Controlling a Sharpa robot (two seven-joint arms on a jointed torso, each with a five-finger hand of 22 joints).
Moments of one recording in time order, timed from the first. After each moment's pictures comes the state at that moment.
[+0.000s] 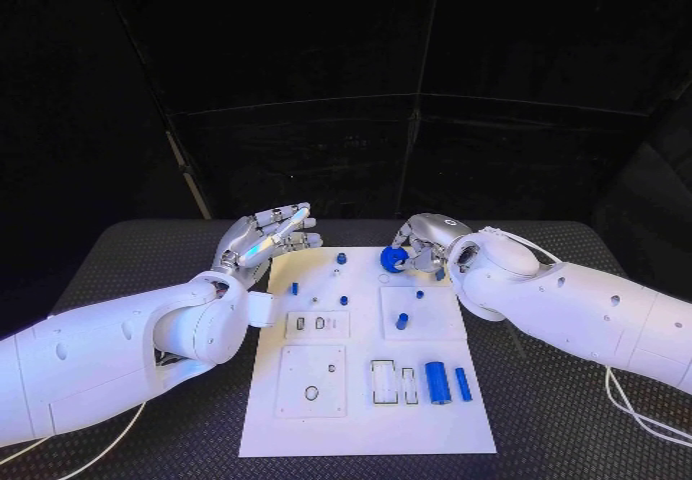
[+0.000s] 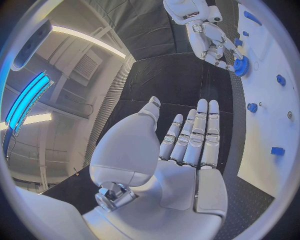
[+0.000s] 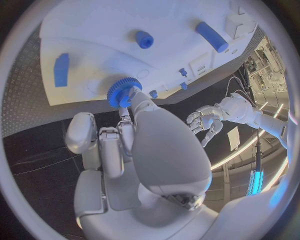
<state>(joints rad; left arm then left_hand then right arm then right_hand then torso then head) 1.20 -0.85 -0.09 1.59 0.08 -0.40 0.61 1.28 0.02 0.03 0.16 0.05 0.72 0.19 0.08 0.06 0.83 0.22 0.12 0.06 0.97 0.16 0.22 0.11 0.17 0.80 0.27 0.31 0.15 1.14 -0.65 0.12 1.34 -1.61 -0.27 -0.26 1.54 -0.05 0.15 0.18 0.16 0.99 0.15 0.19 0.08 1.39 0.04 1.39 1.29 1.47 -0.02 1.54 1.31 0.12 1.28 0.09 1.37 1.08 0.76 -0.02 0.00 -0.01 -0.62</state>
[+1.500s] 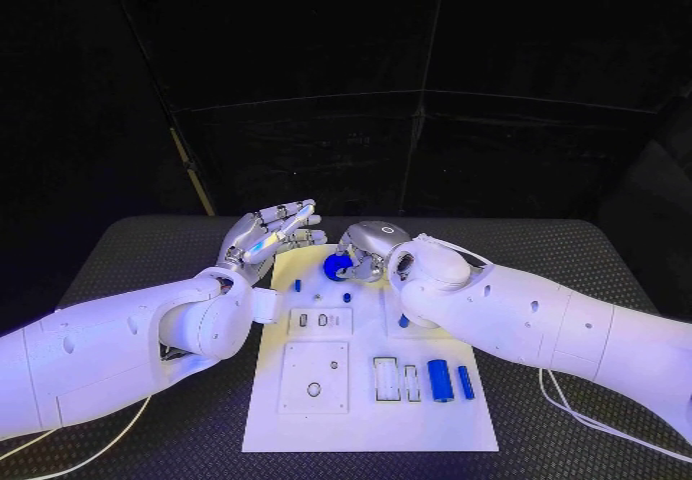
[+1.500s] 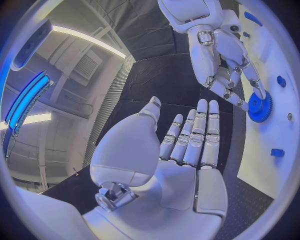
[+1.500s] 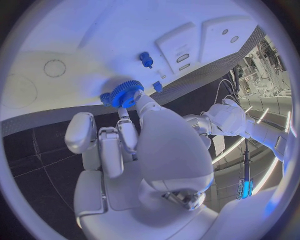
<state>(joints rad) 1.20 -0.85 -0.09 1.59 0.08 -0.40 0.60 1.29 0.03 0.04 0.16 0.05 0.72 0.19 0.08 0.06 0.83 0.22 0.12 0.06 0.97 0.16 0.21 0.11 0.17 0.80 0.27 0.31 0.15 1.14 -0.41 0.08 1.25 -1.69 -0.28 -0.26 1.43 -0.08 0.18 0.20 0.13 0.92 0.17 0.12 0.07 1.35 0.08 1.35 1.24 1.46 0.00 1.54 1.31 0.12 1.28 0.10 1.37 1.07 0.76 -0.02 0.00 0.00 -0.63</state>
